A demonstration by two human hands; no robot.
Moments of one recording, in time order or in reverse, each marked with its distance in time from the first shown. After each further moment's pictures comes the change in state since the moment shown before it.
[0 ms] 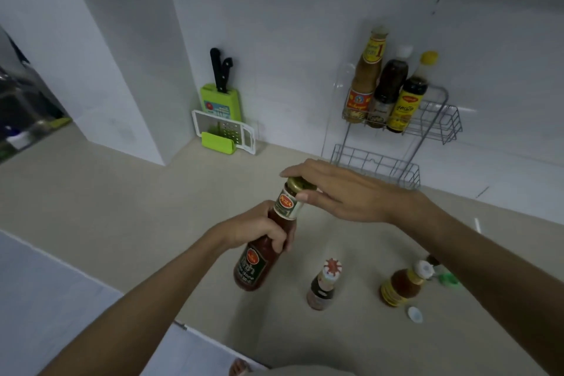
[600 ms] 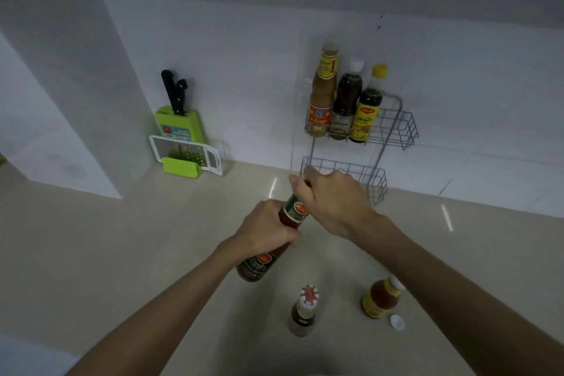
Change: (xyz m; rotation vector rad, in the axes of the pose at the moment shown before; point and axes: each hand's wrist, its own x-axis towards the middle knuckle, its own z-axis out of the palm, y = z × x) left_hand 0.070 0.027 0.019 0.287 0.323 -0.034; right_hand -0.012 0.013 -0.003 -0.452 0.323 0.433
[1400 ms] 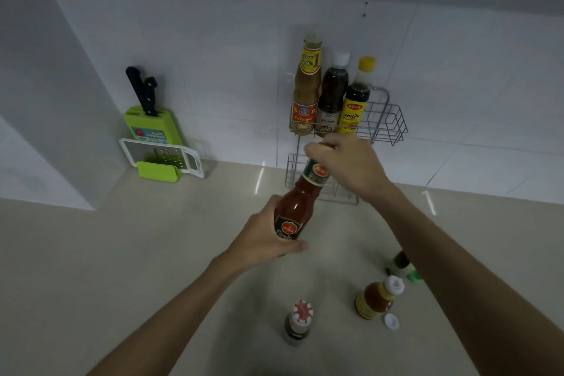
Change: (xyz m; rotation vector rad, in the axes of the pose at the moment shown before) left_hand 0.033 -0.017 0.018 -0.086 0.004 0.073; right_hand 0.039 0.055 -0.012 0.661 0.065 0.612
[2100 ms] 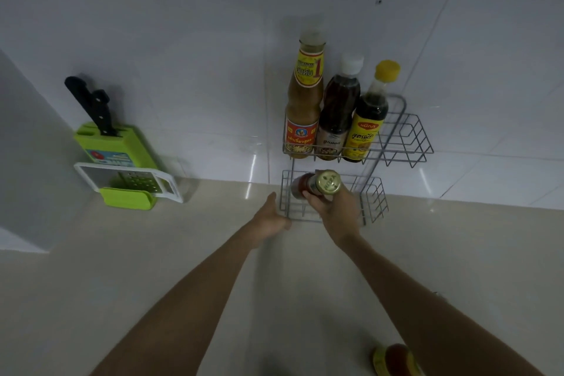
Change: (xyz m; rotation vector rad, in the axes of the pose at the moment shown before) left_hand 0.182 -0.061 0.001 -0.074 -0.126 -0.434; right_hand 0.079 0.143 0.105 0.194 0.255 -0.004
